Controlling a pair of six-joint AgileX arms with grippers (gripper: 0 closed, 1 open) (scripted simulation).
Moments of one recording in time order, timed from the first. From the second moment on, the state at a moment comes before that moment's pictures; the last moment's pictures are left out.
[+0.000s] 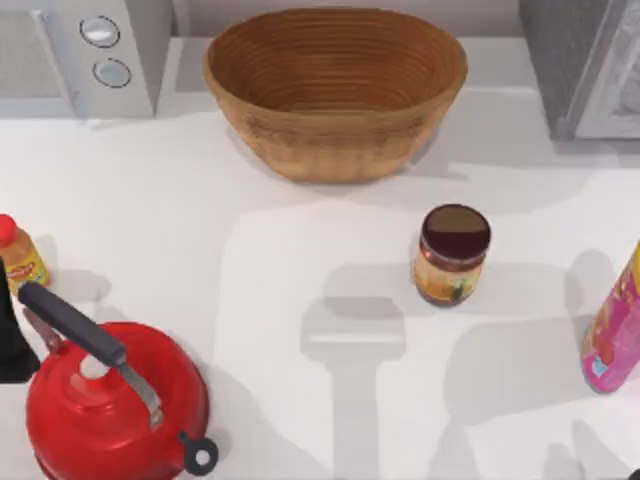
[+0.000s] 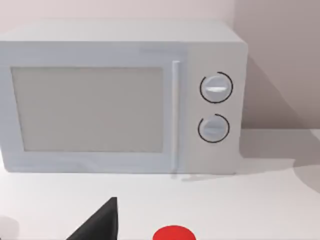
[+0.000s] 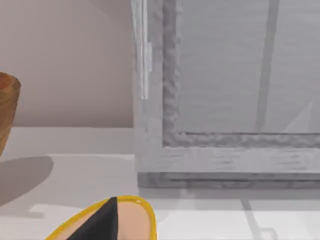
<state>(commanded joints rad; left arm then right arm) 0.00 0.00 0.00 0.00 0.00 0.00 0.00 0.00 0.00 0.00 0.00 0.00</state>
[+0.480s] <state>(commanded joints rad) 0.00 0.00 0.00 0.00 0.00 0.00 0.02 0.21 0.19 0.01 -0.13 -0.11</state>
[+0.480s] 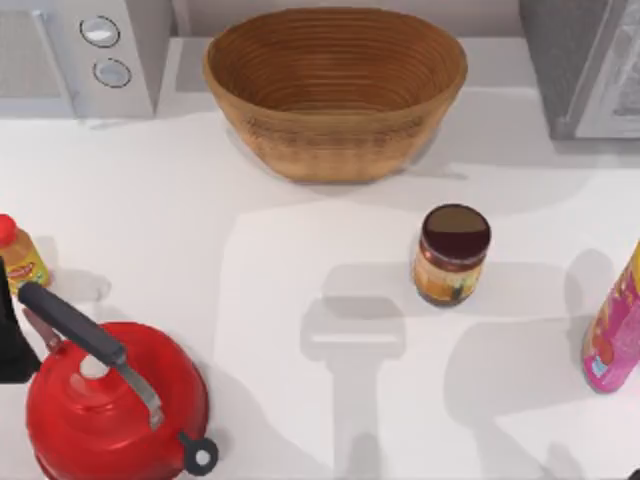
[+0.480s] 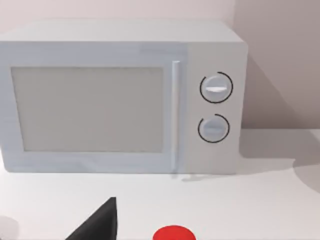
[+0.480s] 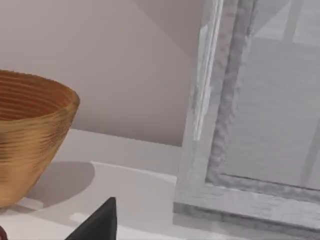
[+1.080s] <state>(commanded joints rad) 0.00 0.00 0.00 0.00 0.00 0.00 0.15 0.95 0.89 0.04 -0.71 -0.42</state>
